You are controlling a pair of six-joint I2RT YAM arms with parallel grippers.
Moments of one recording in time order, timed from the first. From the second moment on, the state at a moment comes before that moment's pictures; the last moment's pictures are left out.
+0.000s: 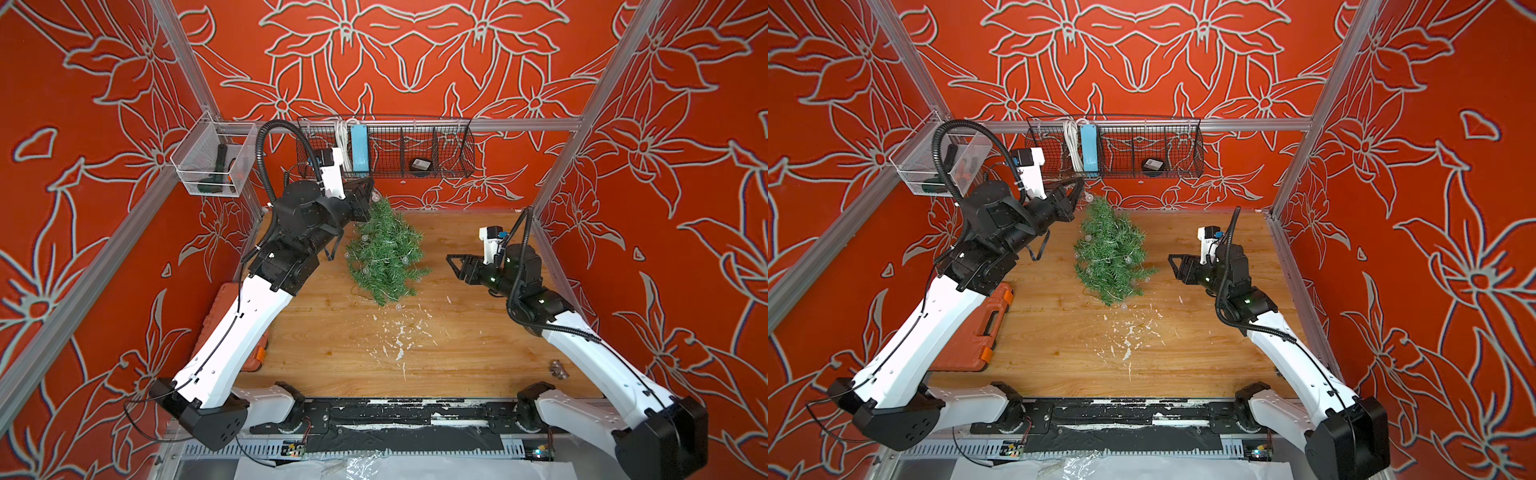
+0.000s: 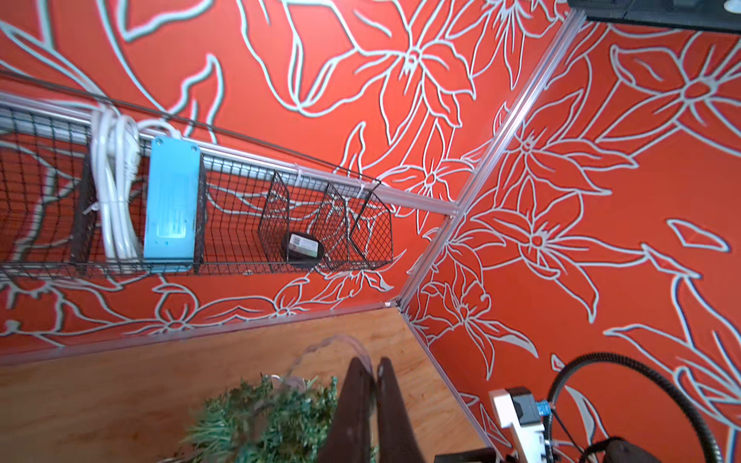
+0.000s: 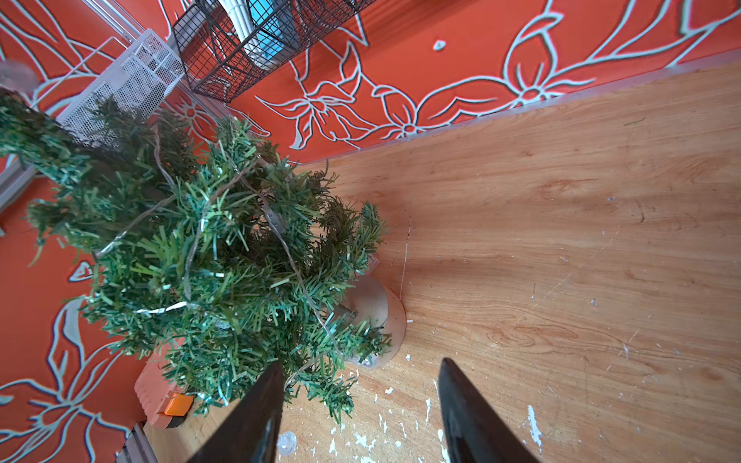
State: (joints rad) left arm -0.44 1.28 1.61 -0.28 0.03 -0.44; right arm 0.39 1.06 0.84 -0.14 -0.29 0.50
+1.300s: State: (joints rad) left arm -0.63 1.11 1.55 -0.33 0.30 -0.75; right arm 0.76 1.13 1.12 -0.15 -0.36 0.09
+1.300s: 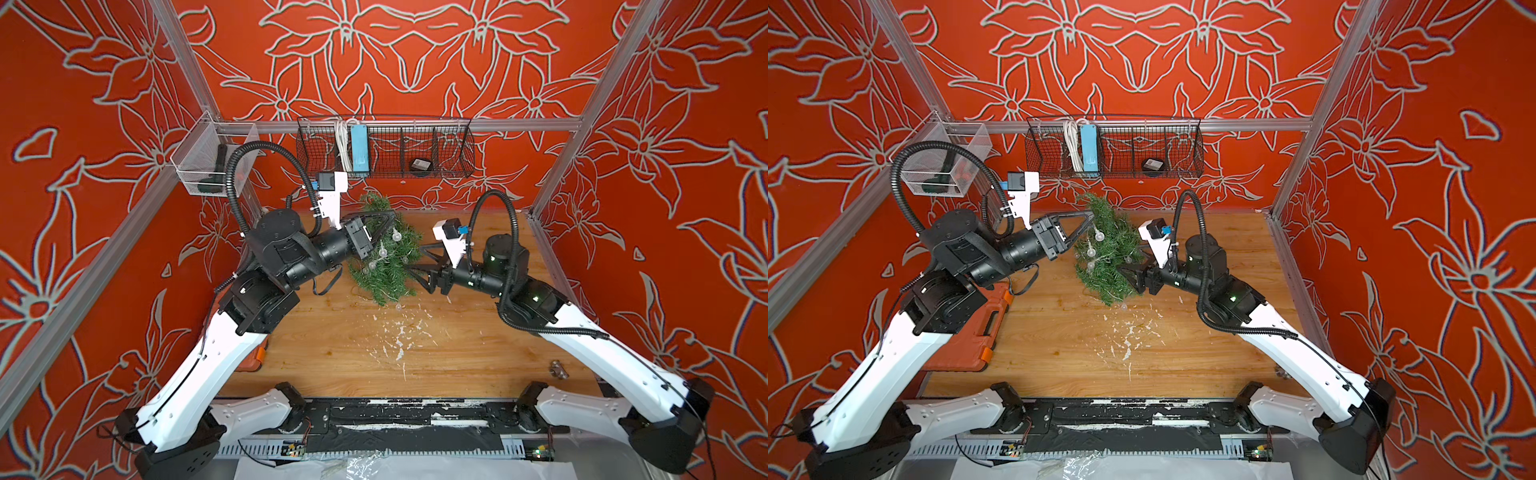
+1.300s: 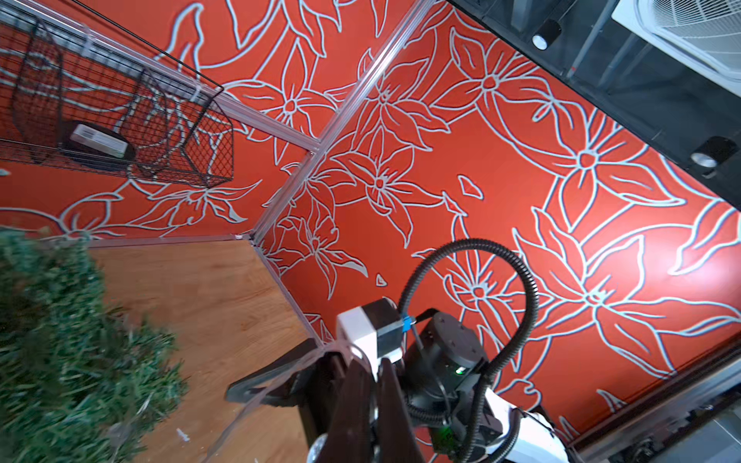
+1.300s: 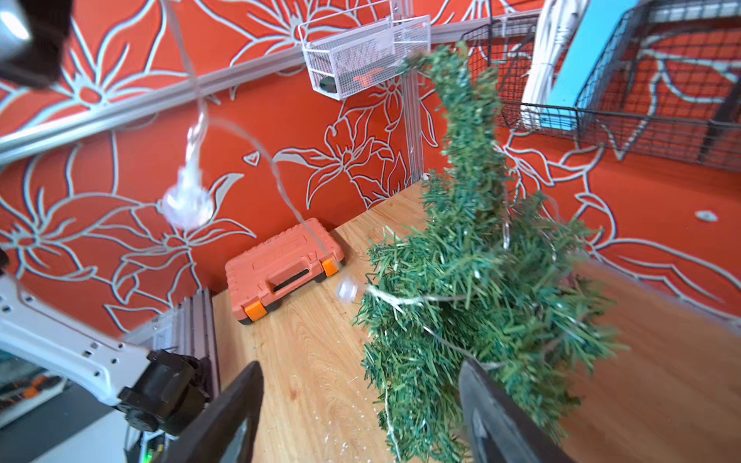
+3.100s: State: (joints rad) left arm -0.64 1.34 1.89 -0.36 0.39 -0.80; right arm 0.59 1.31 1.41 0.04 -0.16 0.04
